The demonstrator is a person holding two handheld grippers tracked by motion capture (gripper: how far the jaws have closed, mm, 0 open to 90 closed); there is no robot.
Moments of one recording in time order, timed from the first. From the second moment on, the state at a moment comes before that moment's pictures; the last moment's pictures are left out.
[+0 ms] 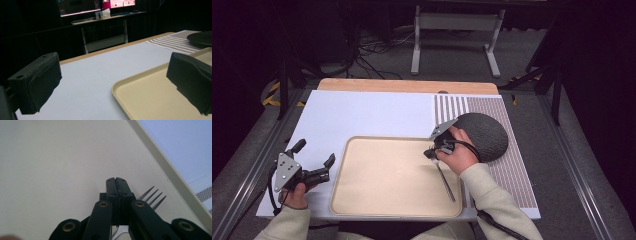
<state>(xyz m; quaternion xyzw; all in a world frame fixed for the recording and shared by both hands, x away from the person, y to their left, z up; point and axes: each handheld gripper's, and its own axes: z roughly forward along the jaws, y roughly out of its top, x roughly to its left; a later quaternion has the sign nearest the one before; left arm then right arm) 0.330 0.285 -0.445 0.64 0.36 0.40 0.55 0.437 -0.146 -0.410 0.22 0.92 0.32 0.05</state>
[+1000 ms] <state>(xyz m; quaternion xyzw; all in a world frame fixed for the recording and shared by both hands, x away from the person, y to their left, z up) 0.330 0.285 -0.444 0.64 0.36 0.40 0.55 0.445 -0.146 -0.434 0.25 0.92 0.29 0.06</state>
